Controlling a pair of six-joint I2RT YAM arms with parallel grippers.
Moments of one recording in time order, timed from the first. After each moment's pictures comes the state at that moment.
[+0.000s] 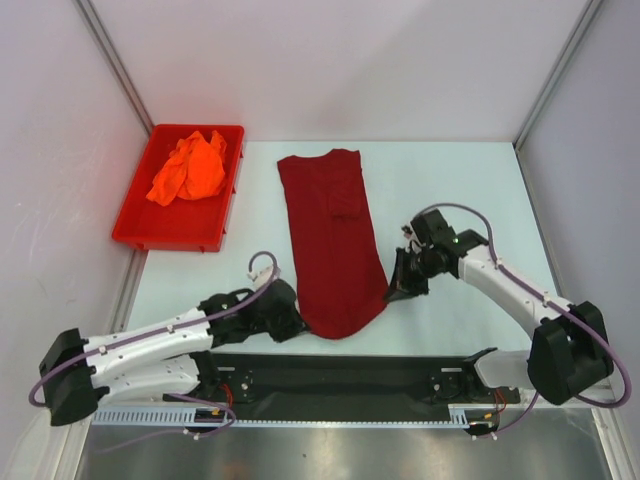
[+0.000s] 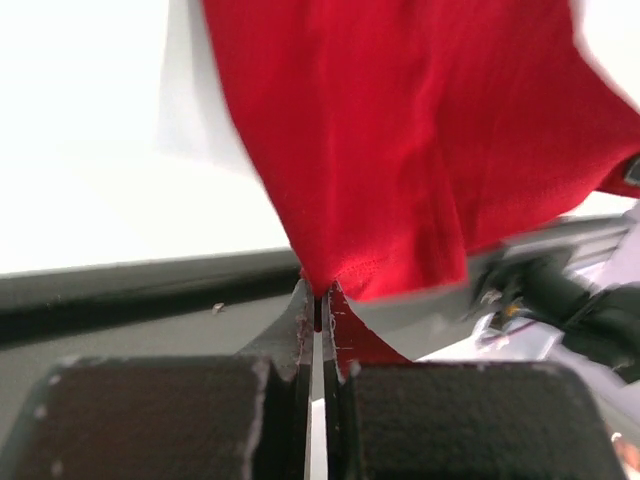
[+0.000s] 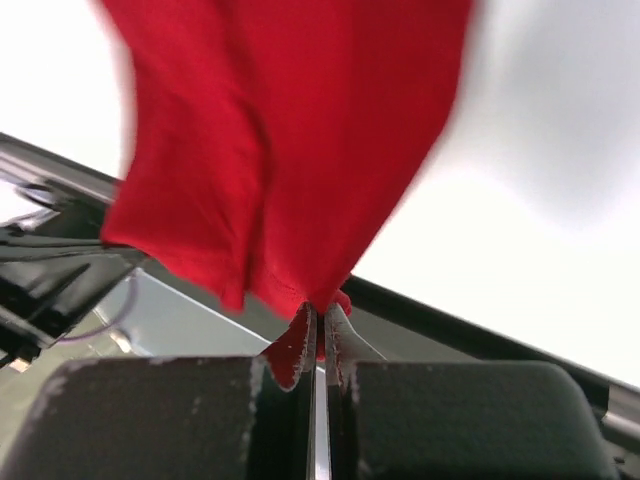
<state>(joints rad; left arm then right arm) -1.09 0.97 0.56 -0.54 -0.13 -1.40 0.46 1.28 0.86 -0.79 -0.46 0.61</state>
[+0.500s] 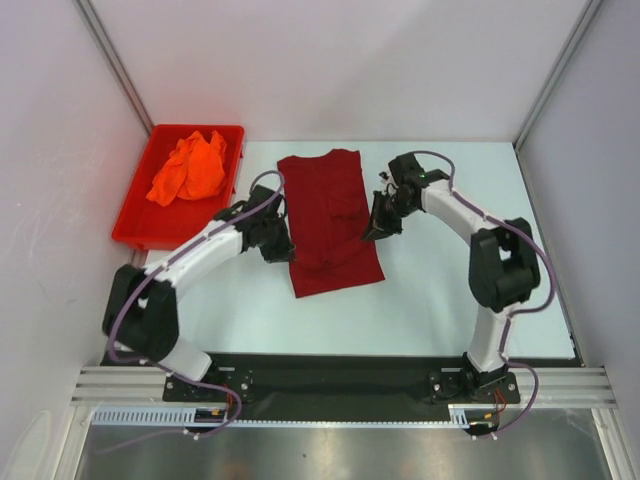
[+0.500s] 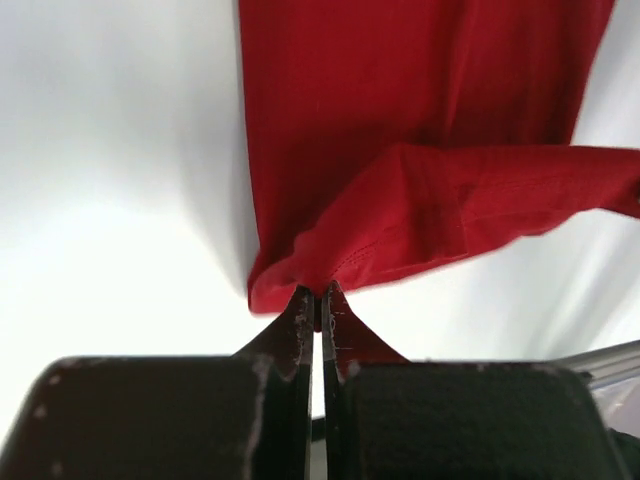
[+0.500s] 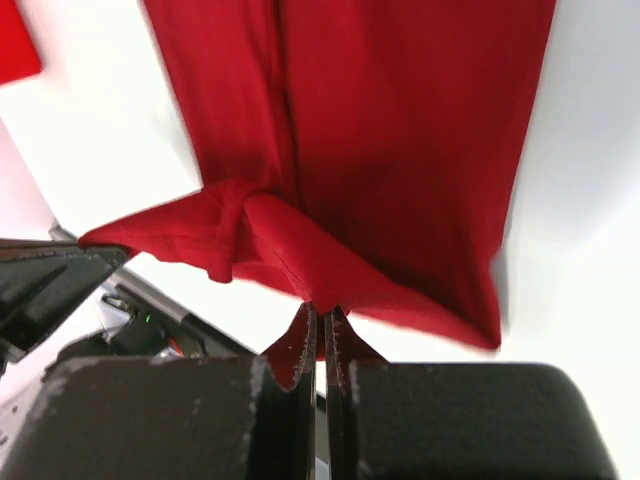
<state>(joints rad) -0.47 1.47 1.07 -0.63 0.09 -0.80 0.37 1.85 1.47 -0.76 -0.49 0.51</state>
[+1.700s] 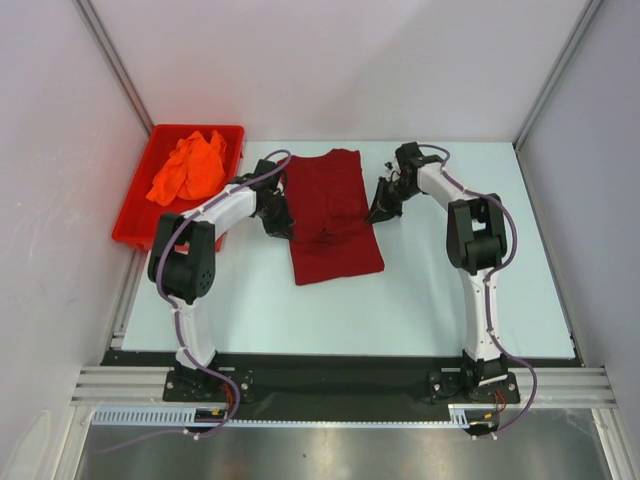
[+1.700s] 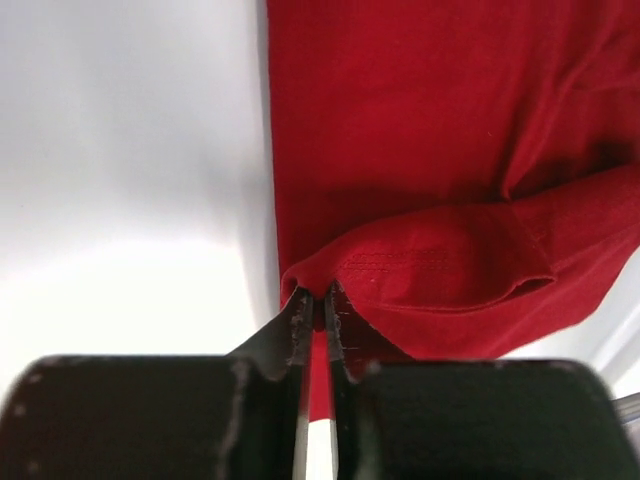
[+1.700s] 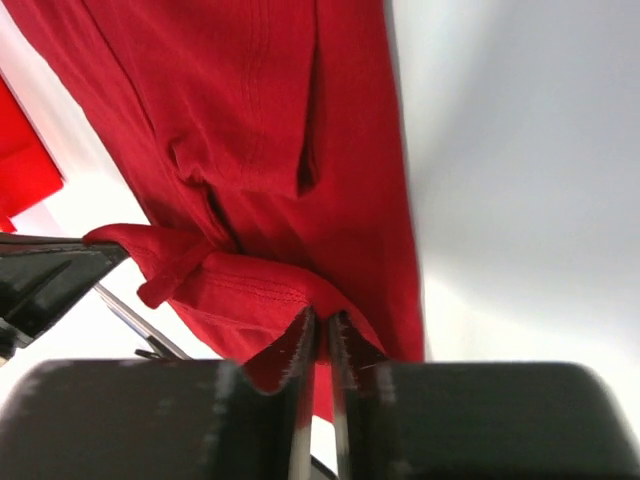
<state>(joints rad) -0.32 1.96 1.45 -0.67 0.18 -0.59 0.24 2.32 1.91 -0.82 -0.59 0.47</state>
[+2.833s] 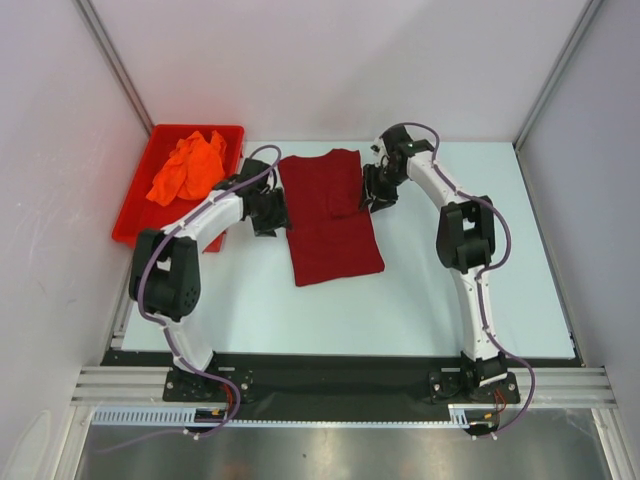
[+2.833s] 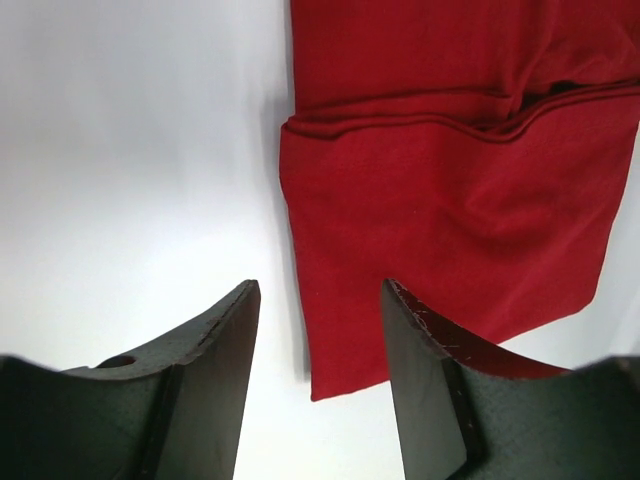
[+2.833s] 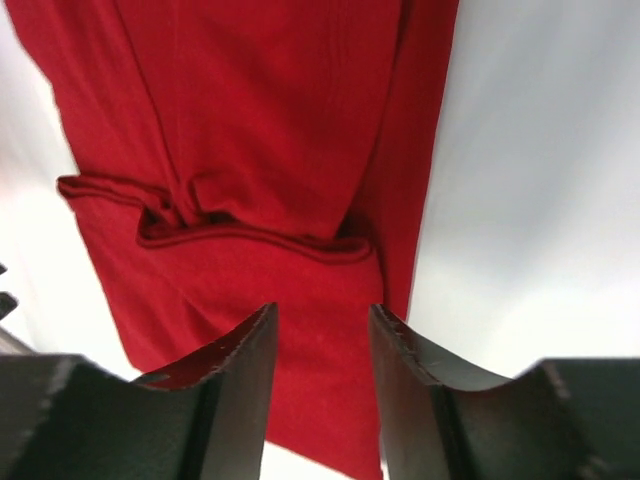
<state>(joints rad) -0.30 1.80 1.35 -0.61 0.13 -0.54 0.30 2.39 2.17 -0.96 -0.42 0.27</state>
